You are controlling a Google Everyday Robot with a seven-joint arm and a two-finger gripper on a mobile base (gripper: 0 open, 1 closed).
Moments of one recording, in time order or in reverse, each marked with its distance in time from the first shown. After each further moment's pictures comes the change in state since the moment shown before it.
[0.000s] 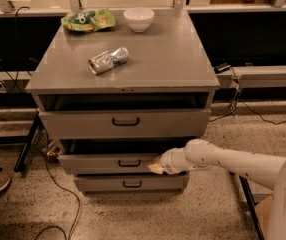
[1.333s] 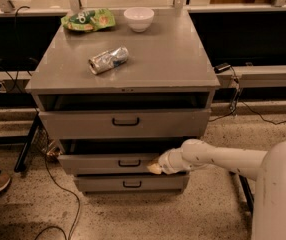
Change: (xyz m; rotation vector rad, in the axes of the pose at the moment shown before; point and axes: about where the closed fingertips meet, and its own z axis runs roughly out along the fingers) arm 0.016 -0.010 0.017 0.017 0.044 0.043
